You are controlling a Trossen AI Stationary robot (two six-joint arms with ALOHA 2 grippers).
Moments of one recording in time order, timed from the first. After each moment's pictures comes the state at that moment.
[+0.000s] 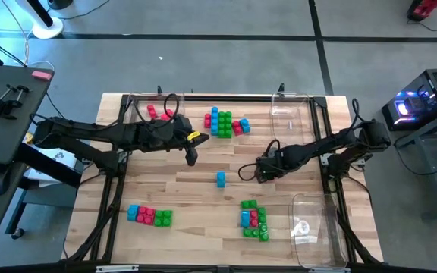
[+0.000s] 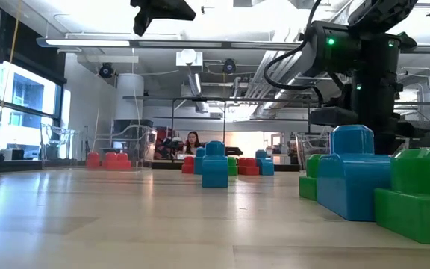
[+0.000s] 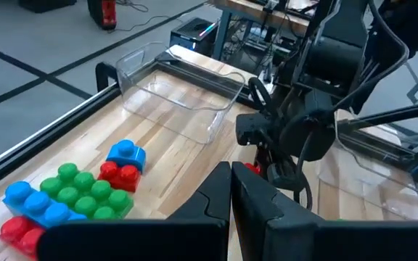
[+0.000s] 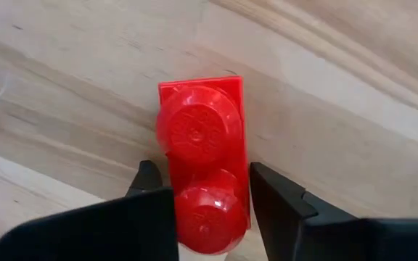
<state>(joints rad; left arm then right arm) -0.04 1.22 1.02 -0.18 -0.34 -0.34 0.08 1.56 0.76 -0.67 0.08 1.24</state>
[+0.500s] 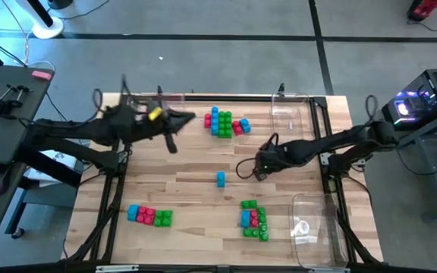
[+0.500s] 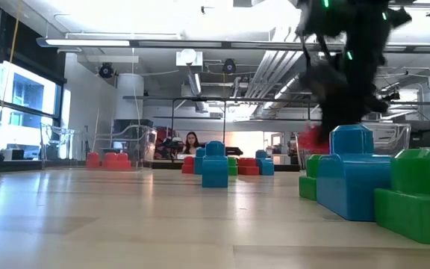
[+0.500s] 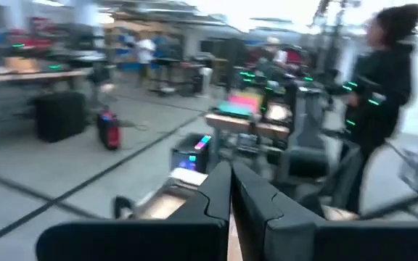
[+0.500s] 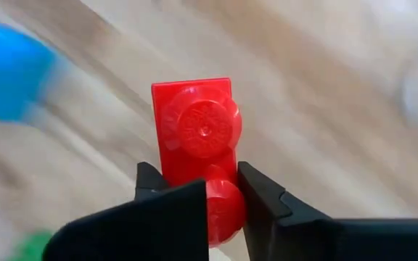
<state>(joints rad) -0.02 1.01 1.02 0.04 -0.40 -0.08 0.08 1.44 0.88 -0.68 0.22 0.98</state>
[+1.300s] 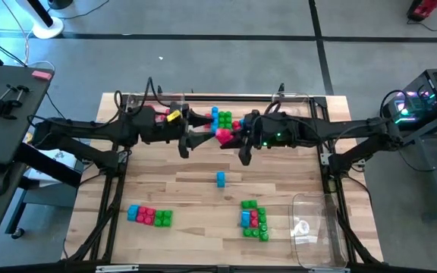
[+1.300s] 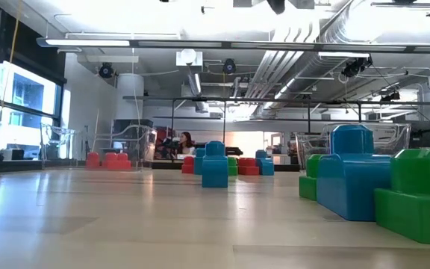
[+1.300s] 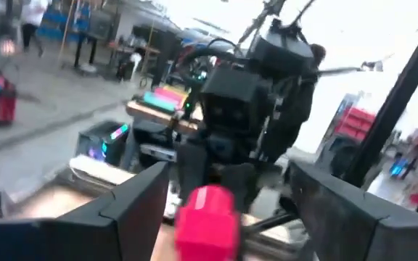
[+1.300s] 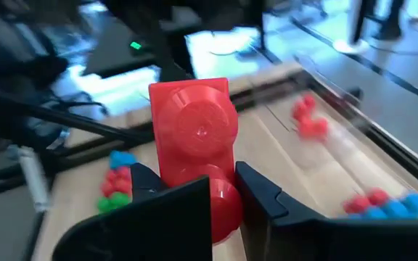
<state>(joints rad) 0.02 1.21 1.02 0.28 -0.07 -0.29 0.04 1.40 1.34 -0.29 0.18 0.29</state>
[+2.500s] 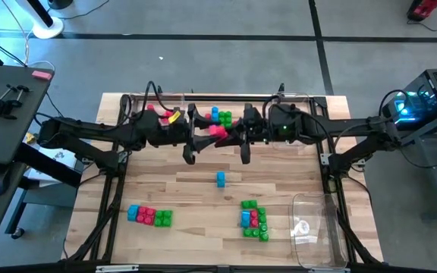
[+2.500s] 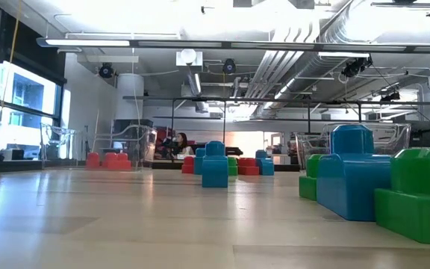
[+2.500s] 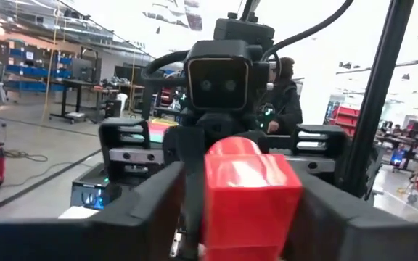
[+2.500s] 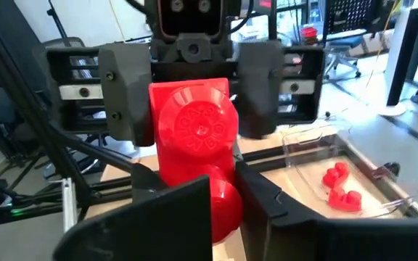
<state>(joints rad) -0.01 1.29 1.02 0.49 -0.05 -0.16 0.03 1.43 1.40 -0.13 0.08 0.17</state>
